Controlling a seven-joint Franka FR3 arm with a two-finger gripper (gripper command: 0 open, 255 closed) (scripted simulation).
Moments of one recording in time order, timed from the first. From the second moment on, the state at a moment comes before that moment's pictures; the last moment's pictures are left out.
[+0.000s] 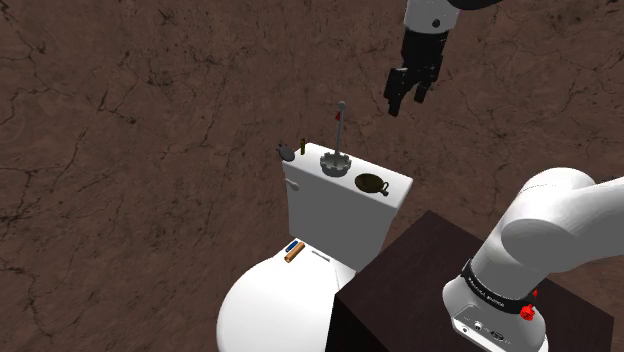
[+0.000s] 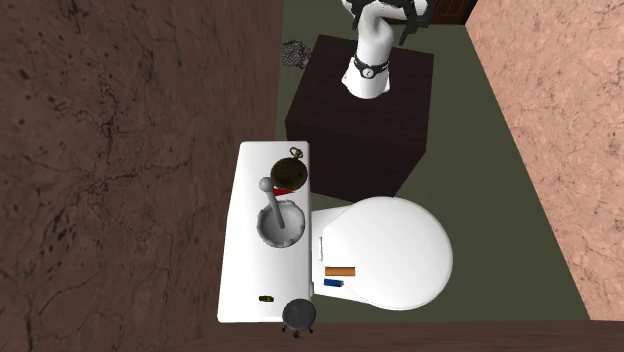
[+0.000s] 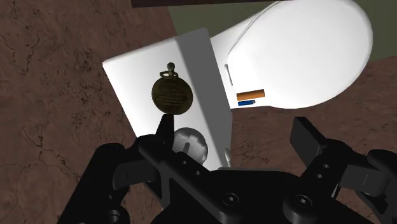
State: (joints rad) arm 0.01 -0.81 0.07 -2.40 -0.09 1.65 0.13
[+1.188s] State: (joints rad) arm -0.10 -0.13 0.06 -1.96 -0.21 1.79 0.21
